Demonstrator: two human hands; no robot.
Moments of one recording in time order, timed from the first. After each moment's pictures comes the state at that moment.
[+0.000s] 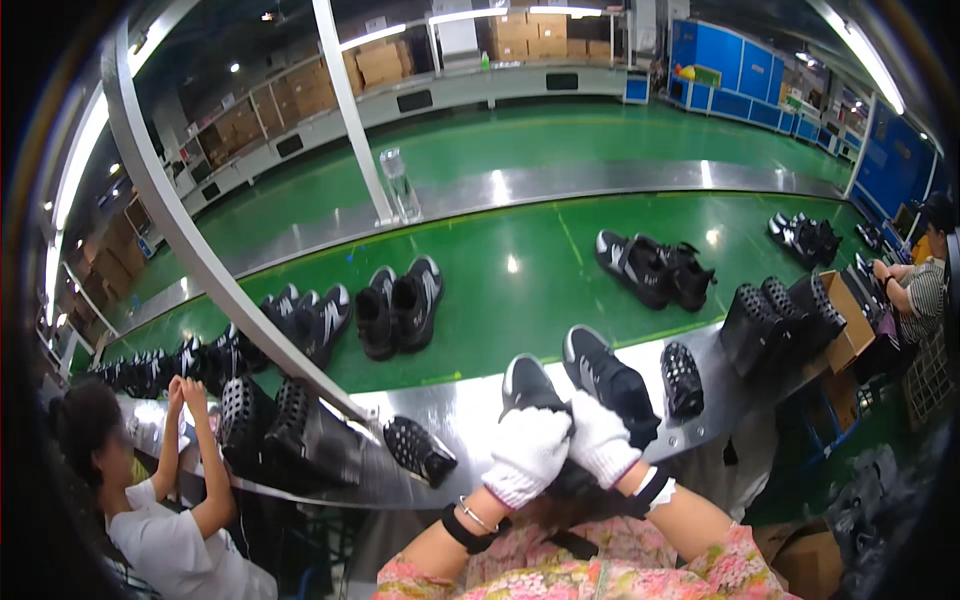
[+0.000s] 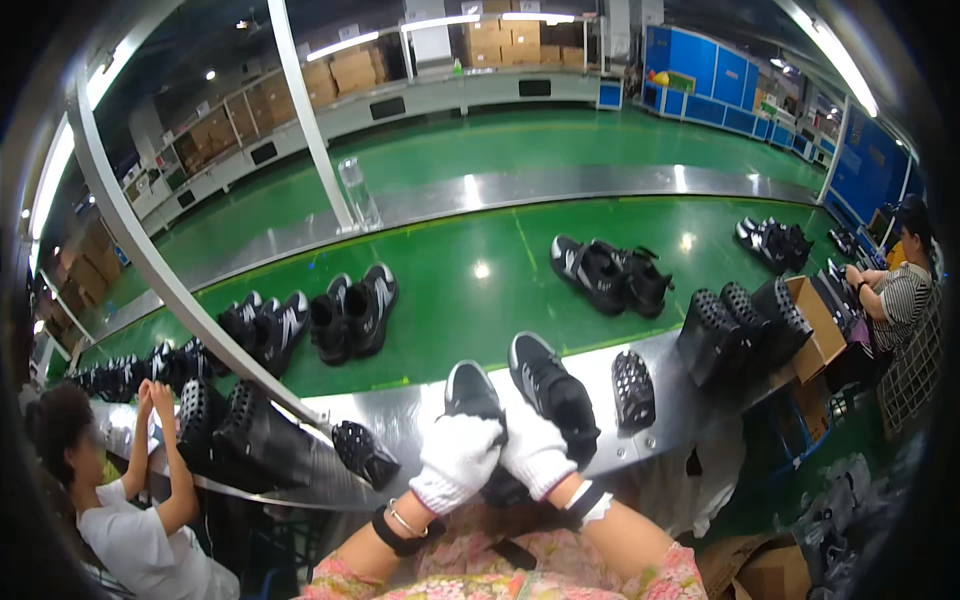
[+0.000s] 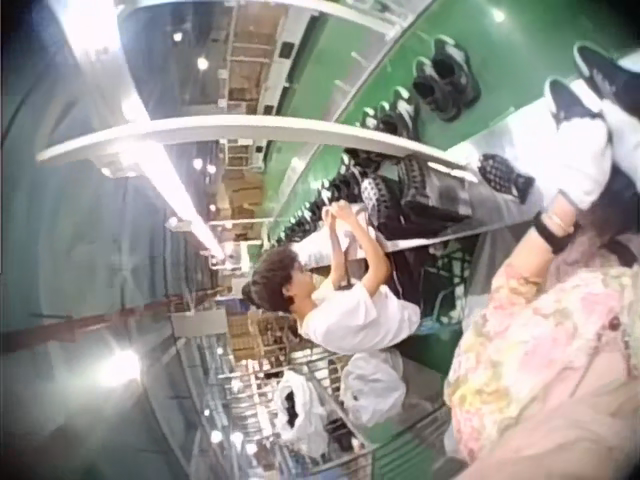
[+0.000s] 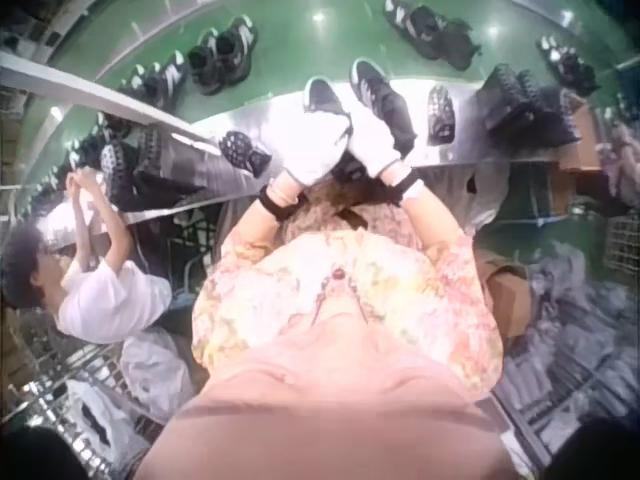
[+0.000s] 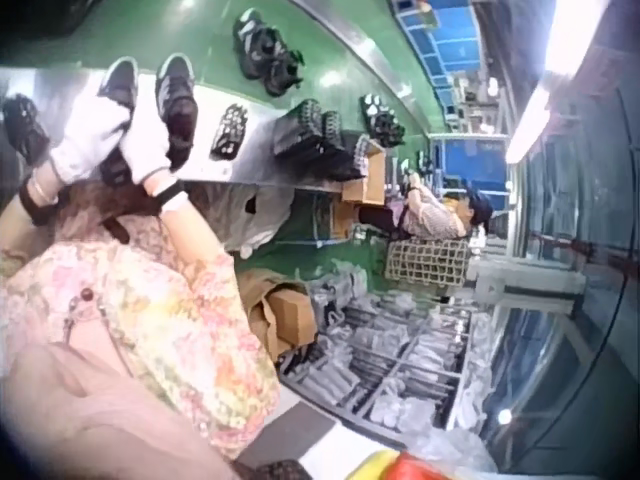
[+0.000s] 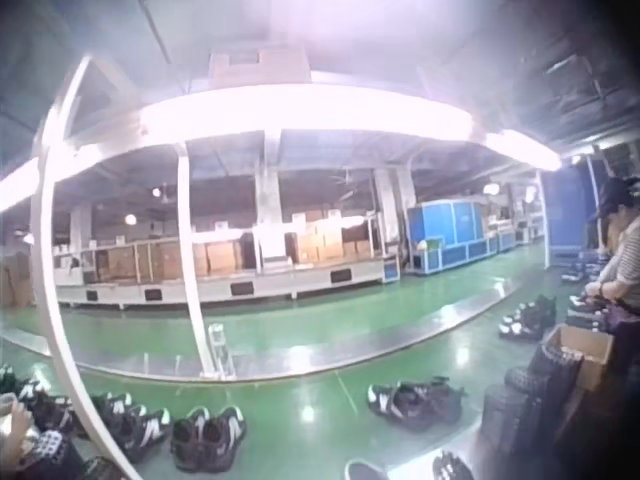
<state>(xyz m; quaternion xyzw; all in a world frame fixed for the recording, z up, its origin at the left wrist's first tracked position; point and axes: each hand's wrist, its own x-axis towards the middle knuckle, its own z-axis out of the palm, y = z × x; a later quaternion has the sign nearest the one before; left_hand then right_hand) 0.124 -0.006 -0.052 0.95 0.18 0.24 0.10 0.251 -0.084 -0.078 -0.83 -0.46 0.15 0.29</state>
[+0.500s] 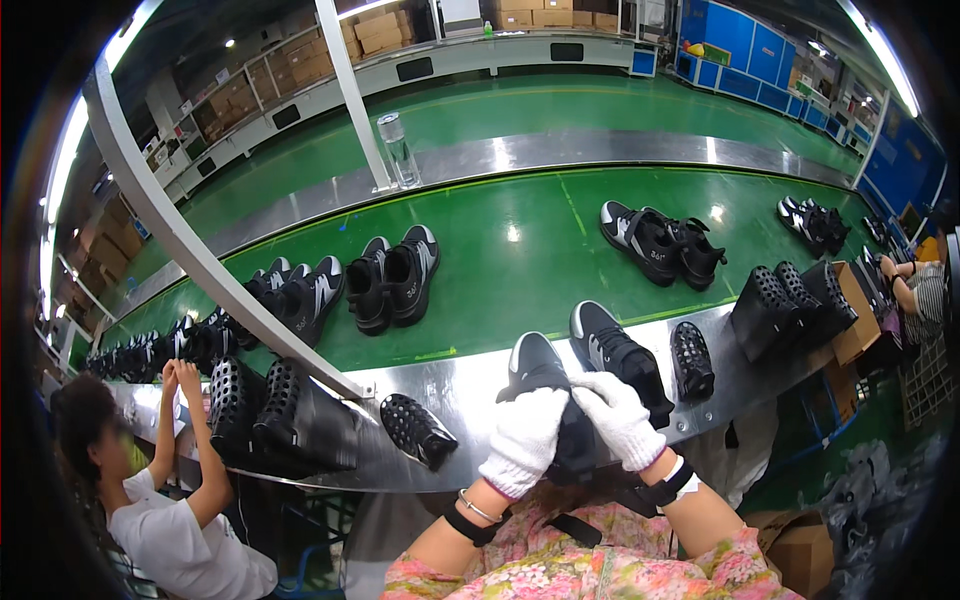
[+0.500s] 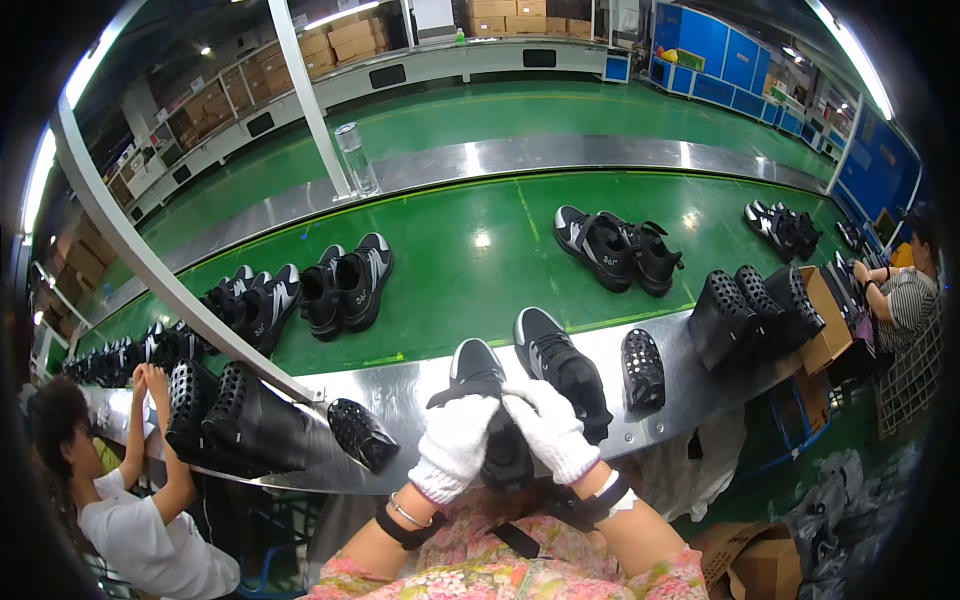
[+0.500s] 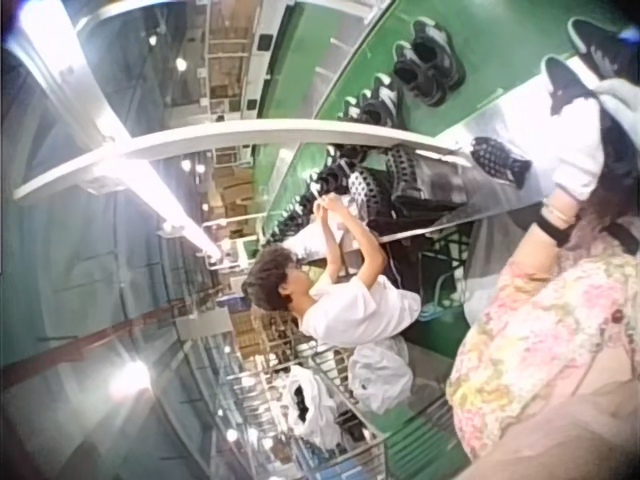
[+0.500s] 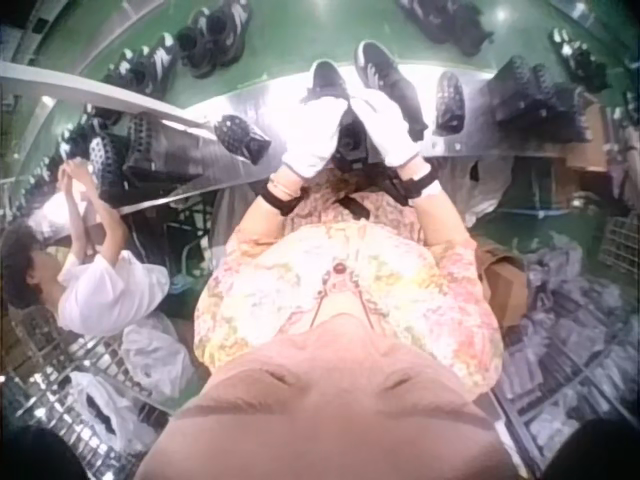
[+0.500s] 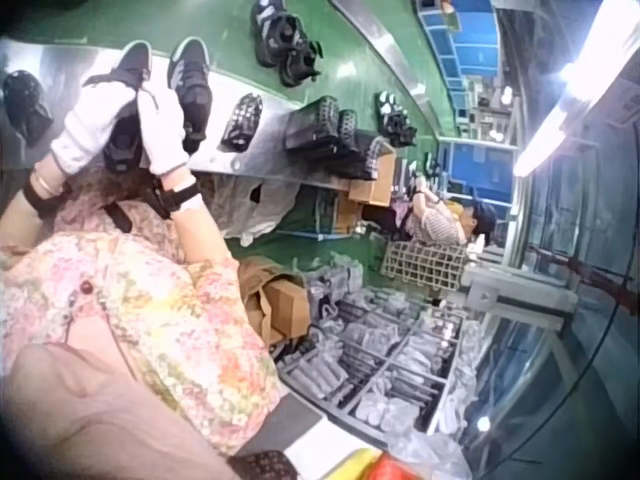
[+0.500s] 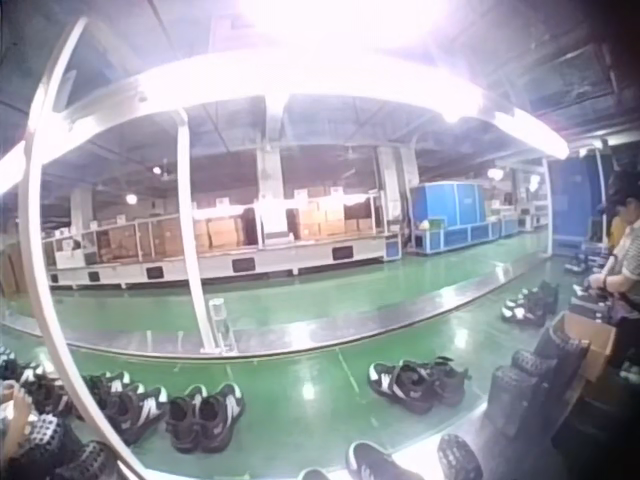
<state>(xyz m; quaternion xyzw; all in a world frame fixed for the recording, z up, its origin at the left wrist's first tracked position) 0.110 -0.003 -0.090 0.92 0.20 0.29 0.15 0.260 -0.100 -0.079 -0.69 -0.48 0.16 0.51</state>
